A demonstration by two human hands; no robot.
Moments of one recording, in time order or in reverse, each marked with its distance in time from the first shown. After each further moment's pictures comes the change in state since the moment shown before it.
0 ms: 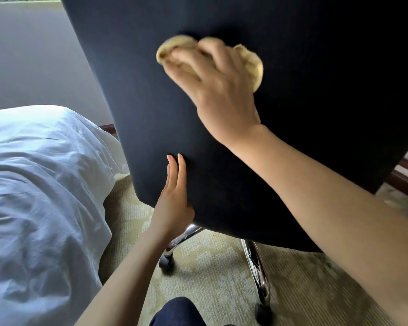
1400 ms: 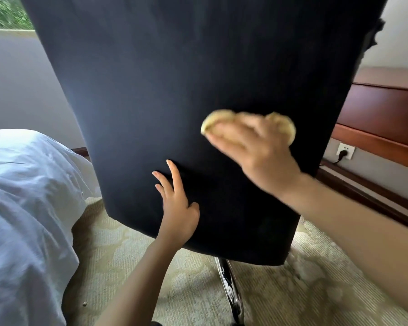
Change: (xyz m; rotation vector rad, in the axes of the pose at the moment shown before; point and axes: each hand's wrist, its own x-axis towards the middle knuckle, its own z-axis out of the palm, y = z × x) left_hand 0.007 0.076 0.030 -0.327 0.112 -0.041; right_hand -0.079 0.068 -0.098 -0.026 -0.168 -0.087
